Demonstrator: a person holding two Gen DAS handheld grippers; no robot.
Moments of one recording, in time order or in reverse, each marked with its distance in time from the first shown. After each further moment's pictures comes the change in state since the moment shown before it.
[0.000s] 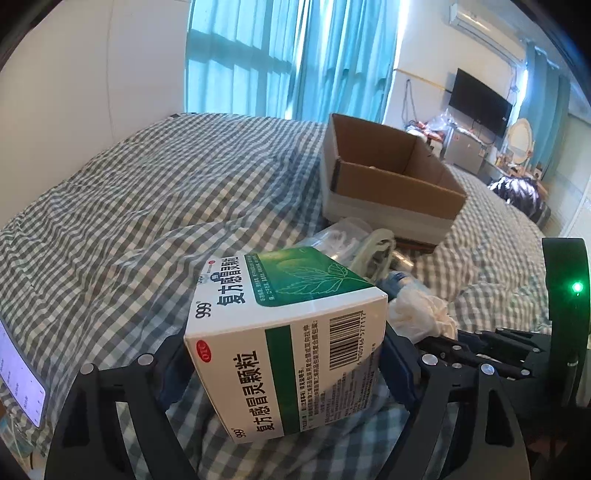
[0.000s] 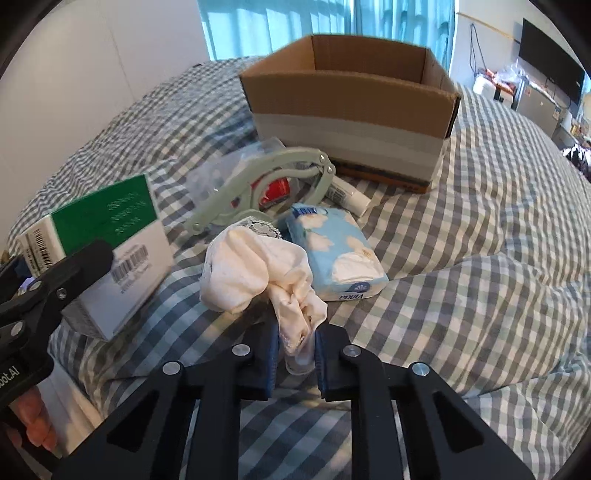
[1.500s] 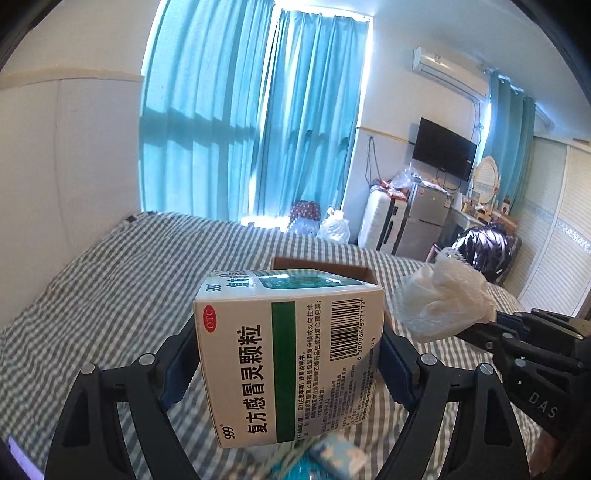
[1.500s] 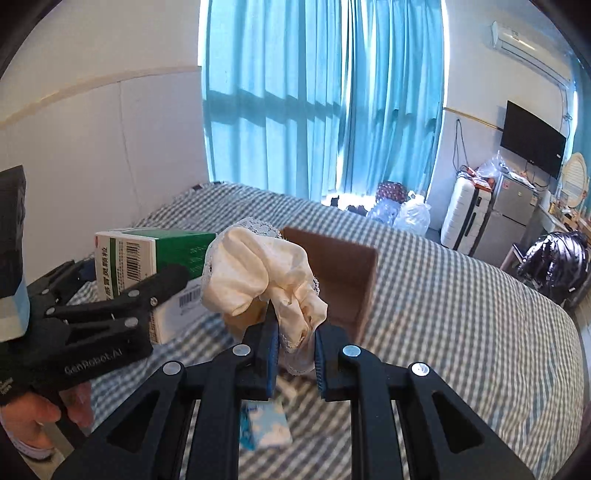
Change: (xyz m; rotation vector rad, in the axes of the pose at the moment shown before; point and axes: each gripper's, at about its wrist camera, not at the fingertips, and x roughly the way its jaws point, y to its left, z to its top) left arm -0.024 -0.052 0.182 0.049 -0.231 -0.111; right arm -0.155 -0.028 0.165 -0.067 -0.349 -0.052
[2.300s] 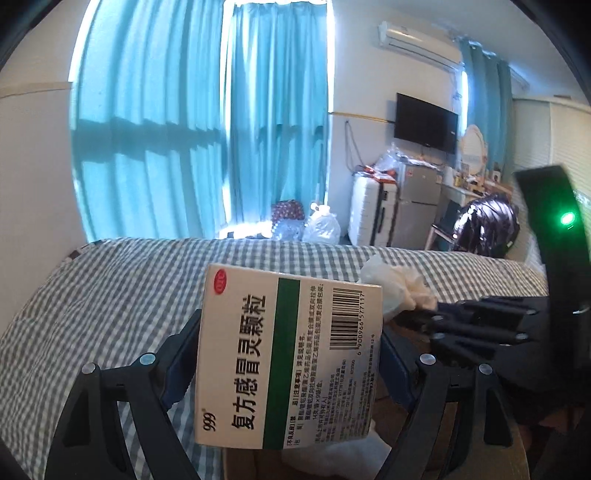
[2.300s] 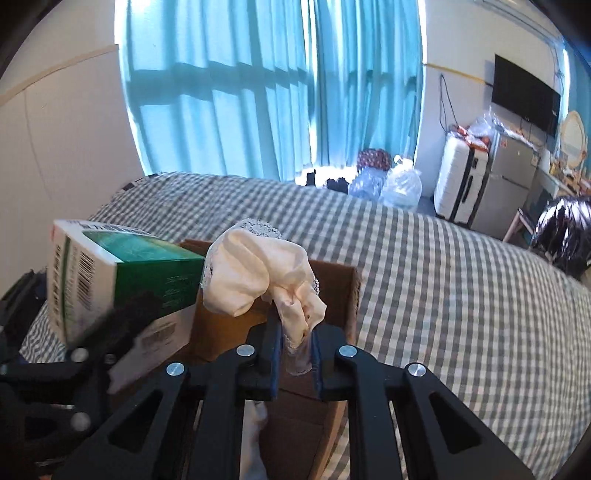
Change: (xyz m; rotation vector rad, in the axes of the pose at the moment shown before) left arm 0.179 -0.029 0.013 0.164 -0.005 -0.056; right arm 0.230 -0.097 0.033 0.135 0.102 -0.037
